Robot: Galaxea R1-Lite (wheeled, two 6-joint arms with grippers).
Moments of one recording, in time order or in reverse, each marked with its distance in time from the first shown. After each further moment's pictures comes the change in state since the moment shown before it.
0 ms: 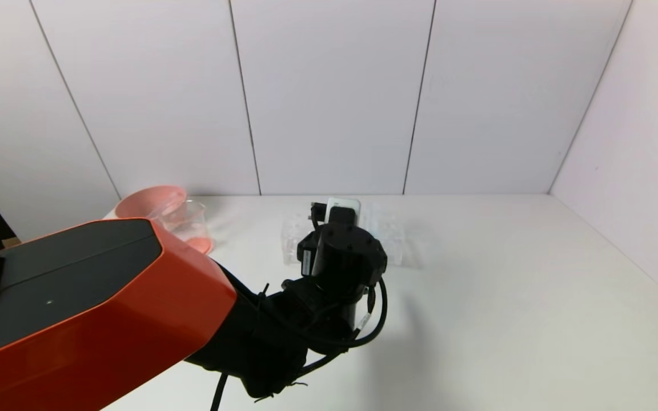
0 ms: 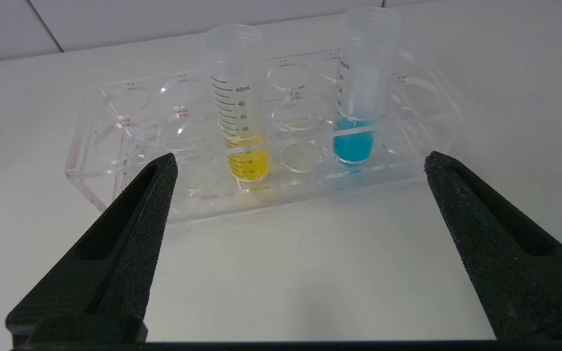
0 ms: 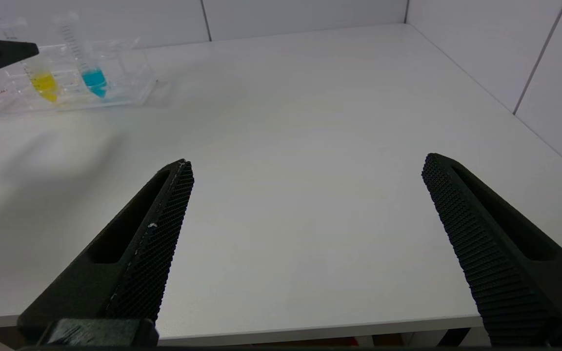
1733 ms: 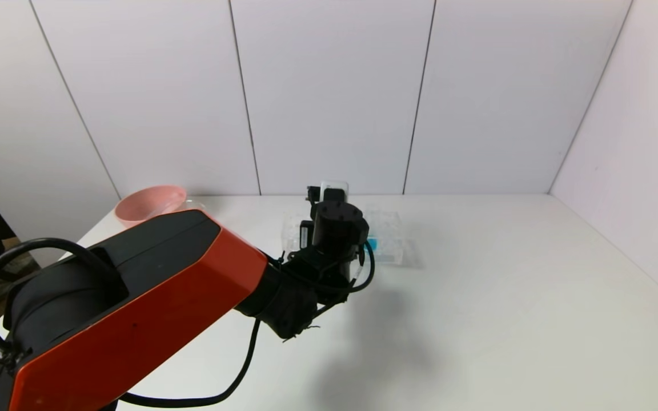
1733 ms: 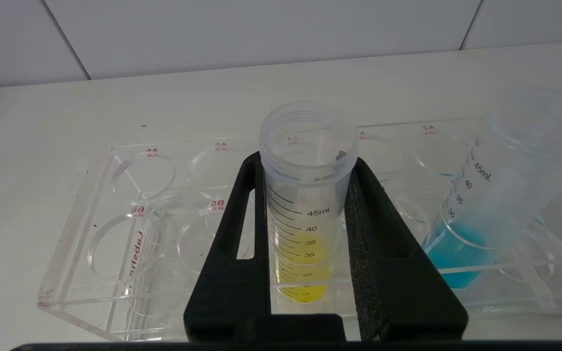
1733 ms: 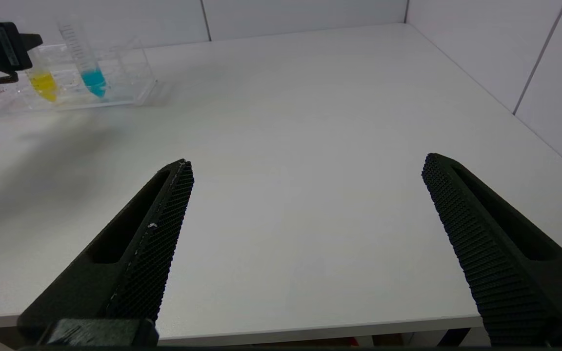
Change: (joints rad) left arm 0.130 0.183 -0.255 0.002 -0.021 0.050; right arm 0.000 0.000 0.000 0.000 0.000 0.000
